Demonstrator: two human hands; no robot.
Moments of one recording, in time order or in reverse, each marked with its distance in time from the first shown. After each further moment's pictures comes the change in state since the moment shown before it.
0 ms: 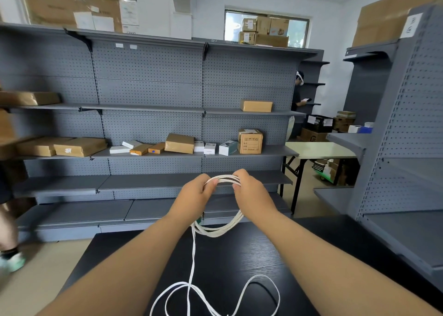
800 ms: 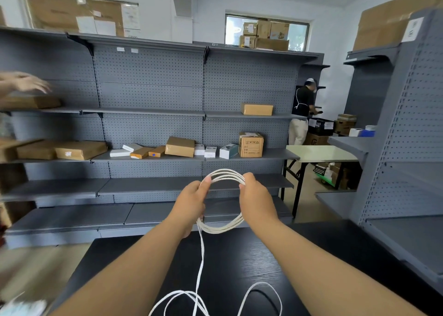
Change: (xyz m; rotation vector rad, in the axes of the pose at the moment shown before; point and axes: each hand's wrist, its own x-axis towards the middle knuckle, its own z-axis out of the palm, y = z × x) left_hand 0.006 -0.004 0.005 -0.479 0.028 -0.314; right_hand 0.005 0.003 0.006 -0.024 0.141 0.094
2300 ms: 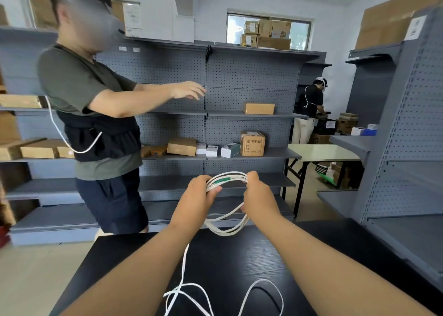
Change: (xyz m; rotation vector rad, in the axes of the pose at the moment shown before) left_hand -0.004 -0.002 0.000 0.583 0.065 0.350; right_hand -0.002 -0.003 -0.006 -0.057 -0.079 0.026
